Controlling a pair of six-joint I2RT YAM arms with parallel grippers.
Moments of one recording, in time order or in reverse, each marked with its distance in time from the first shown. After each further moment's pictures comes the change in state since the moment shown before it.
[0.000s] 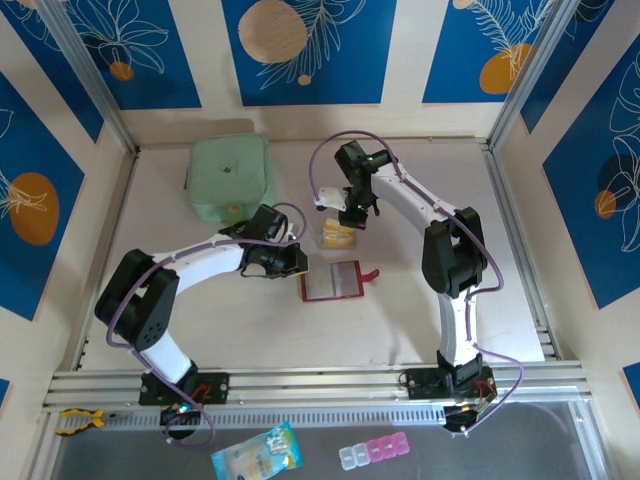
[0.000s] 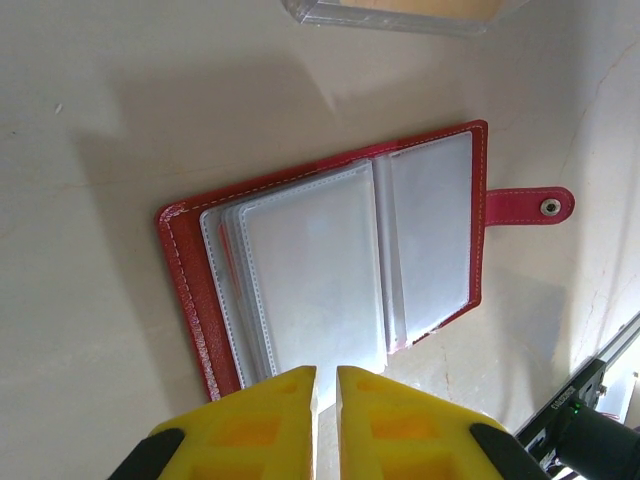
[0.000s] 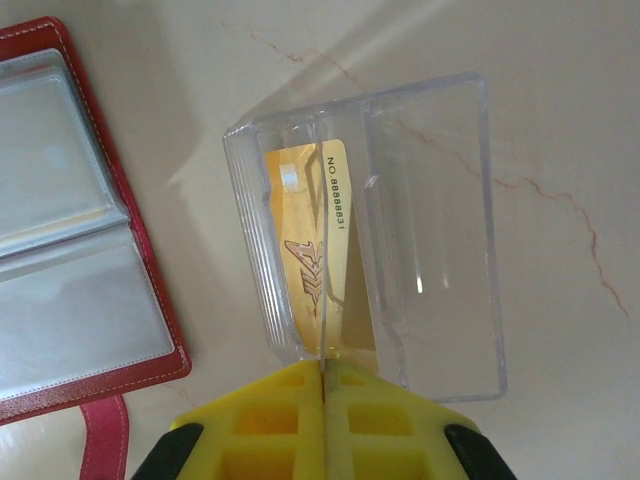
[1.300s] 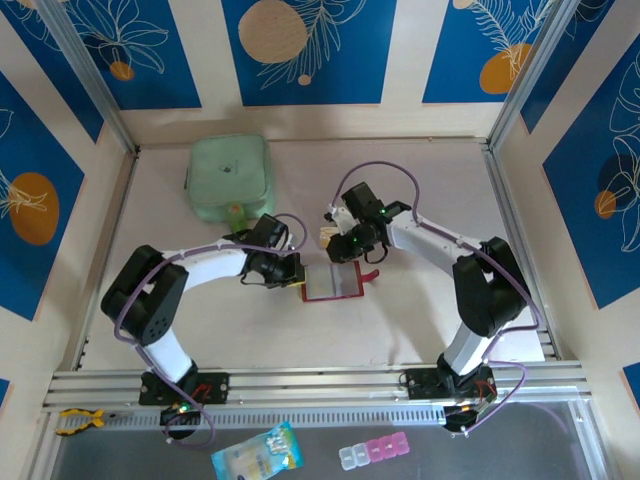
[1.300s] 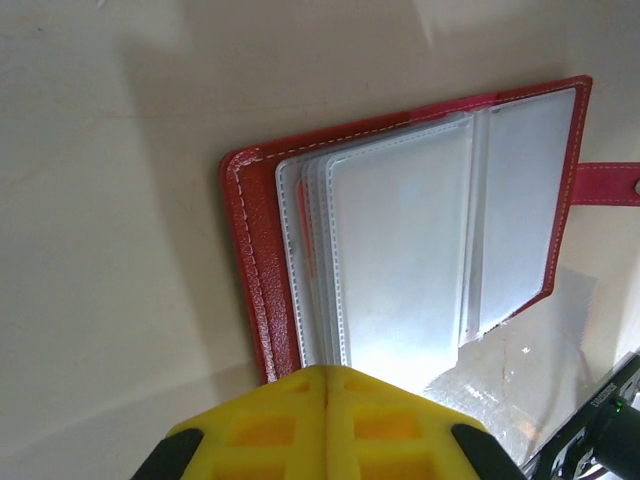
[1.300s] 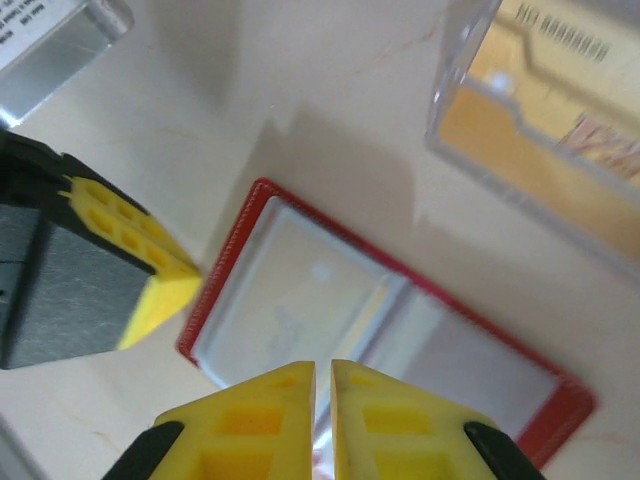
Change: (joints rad) left arm -0.010 0.044 -0.063 0.037 0.004 -0.004; right arm 0.086 -0.372 -0.650 0.502 -0.246 1.067
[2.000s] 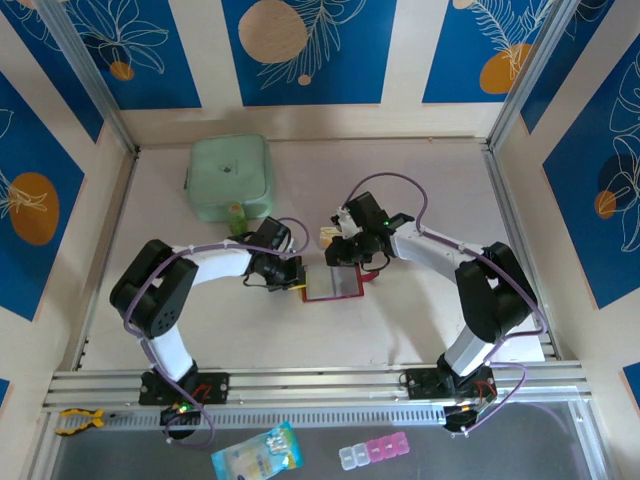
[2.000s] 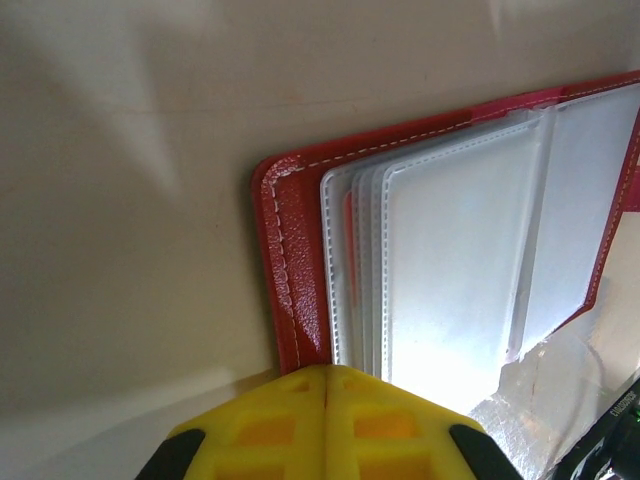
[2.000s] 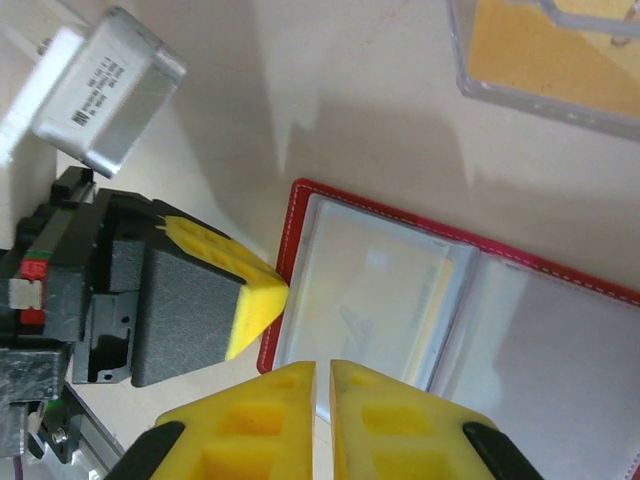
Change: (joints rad) left arm -0.008 0.058 -0.003 0.029 0.007 -0.004; right arm 0.006 -0.034 -0.110 0.138 -0.070 0.283
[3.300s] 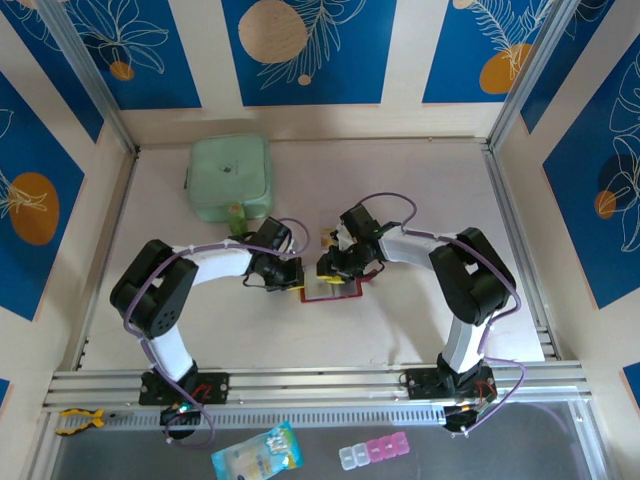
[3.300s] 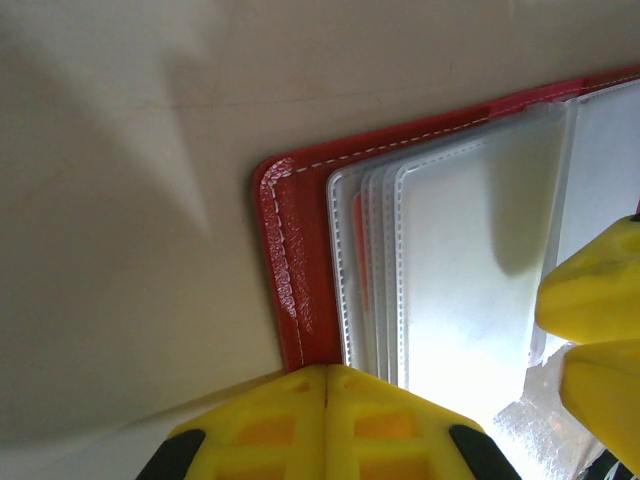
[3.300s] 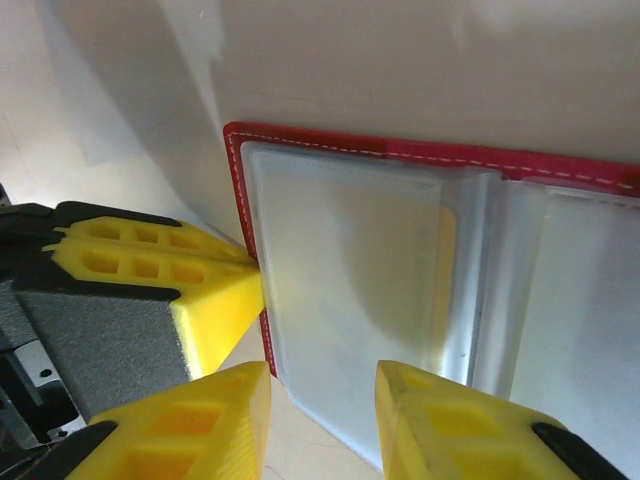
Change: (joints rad) left arm -0.005 0.001 0.007 -0.033 -0.034 0.035; right arm 0.002 0.149 -0.044 0.101 -0.164 0.235
